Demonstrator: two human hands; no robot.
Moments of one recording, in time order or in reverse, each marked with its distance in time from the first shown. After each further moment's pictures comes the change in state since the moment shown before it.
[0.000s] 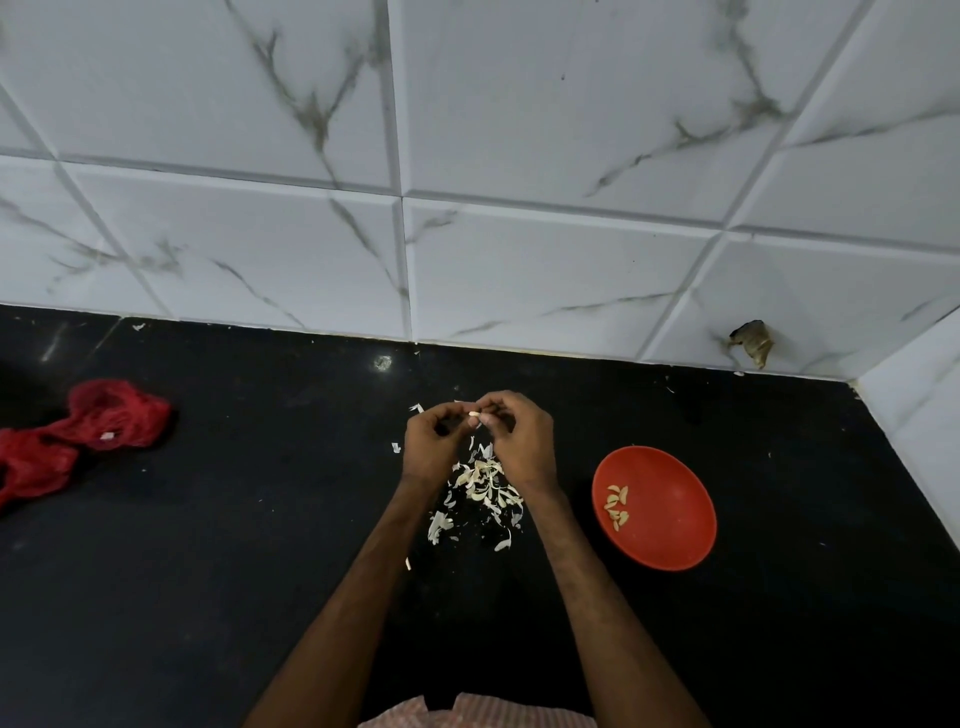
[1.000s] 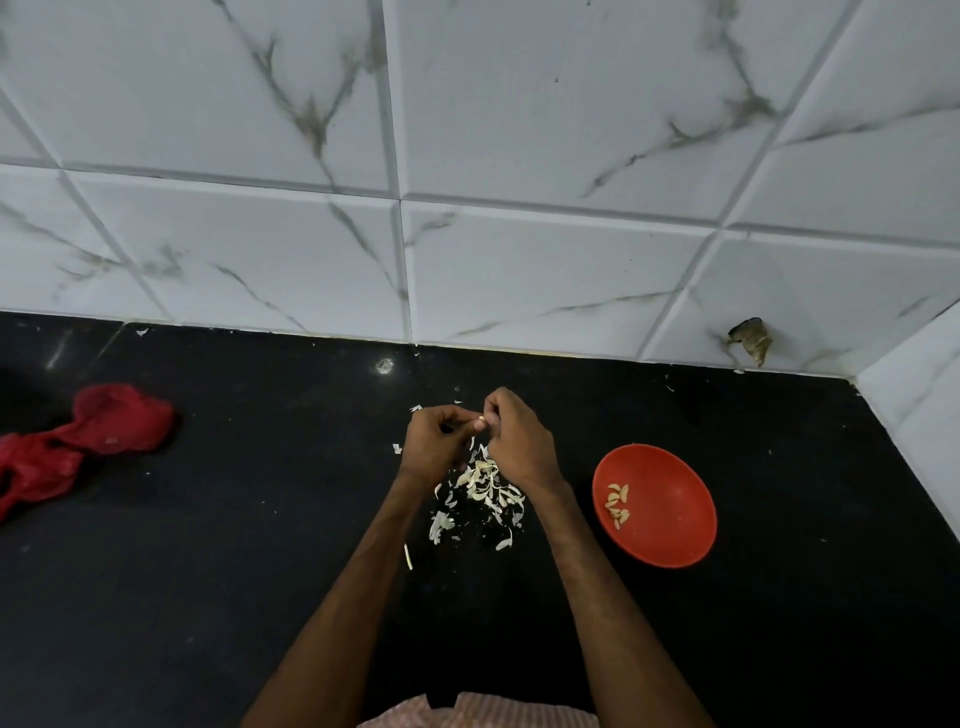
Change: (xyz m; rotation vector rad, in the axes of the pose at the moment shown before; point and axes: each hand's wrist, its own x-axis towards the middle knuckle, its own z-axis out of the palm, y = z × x) left_hand 0.000 0.017 -0.003 0.167 -0.088 -0.071; right_hand 0.001 -0.011 -0.010 -0.371 -0.222 0.007
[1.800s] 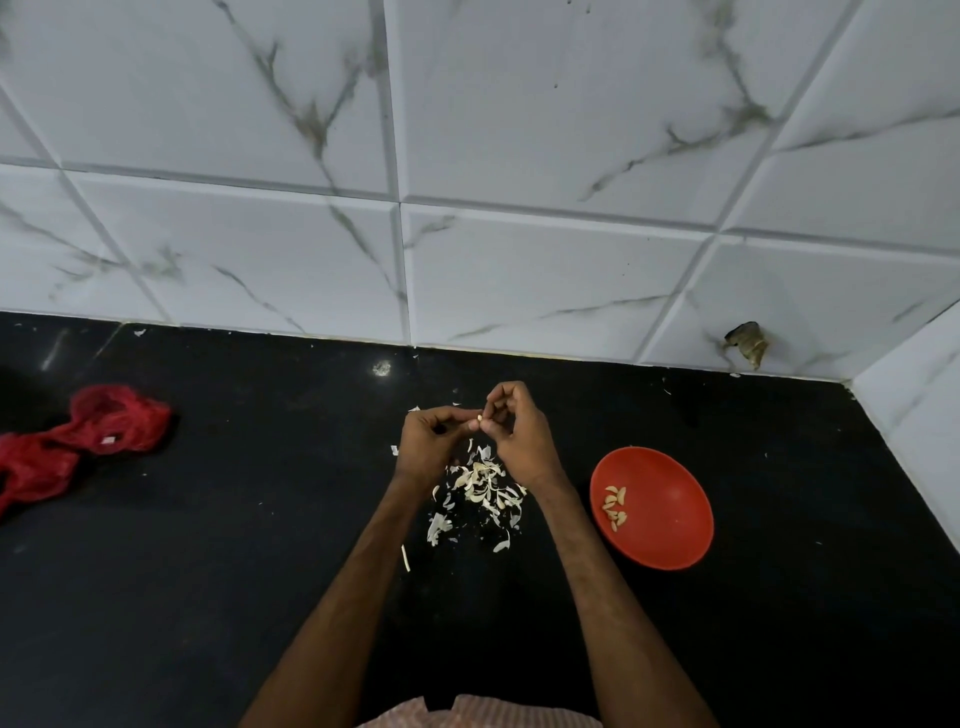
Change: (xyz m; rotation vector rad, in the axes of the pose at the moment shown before) left_hand -0.004 0.002 -0.001 -0.172 -0.001 0.060; right_hand 0.000 0.005 -0.002 0.497 0.048 0.044
